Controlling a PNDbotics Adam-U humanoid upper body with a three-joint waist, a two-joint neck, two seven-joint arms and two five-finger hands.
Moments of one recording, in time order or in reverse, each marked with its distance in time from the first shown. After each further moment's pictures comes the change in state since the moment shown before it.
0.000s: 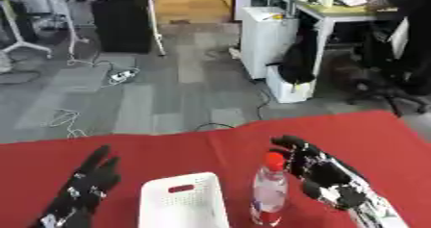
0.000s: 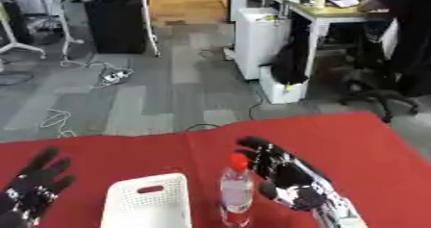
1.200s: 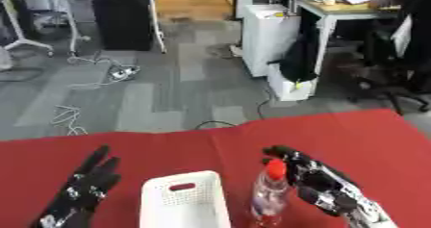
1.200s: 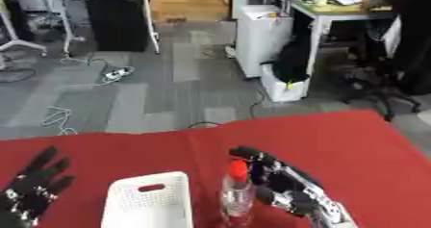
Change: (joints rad) left arm 0.000 0.000 -0.001 0.000 0.000 0.000 -0.009; right arm -0.041 -0.015 0.024 0.035 0.049 -0.049 -0.013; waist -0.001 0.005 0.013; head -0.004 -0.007
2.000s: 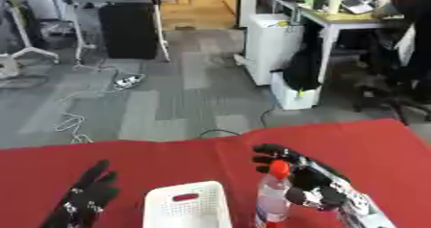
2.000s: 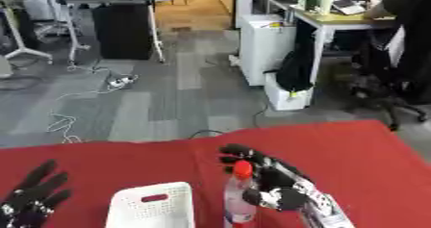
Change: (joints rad) left arm 0.000 0.000 -0.006 0.000 0.006 0.000 -0.013; right arm -0.060 -0.011 0.037 0.048 0.058 -0.019 -0.017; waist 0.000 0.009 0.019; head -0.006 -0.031
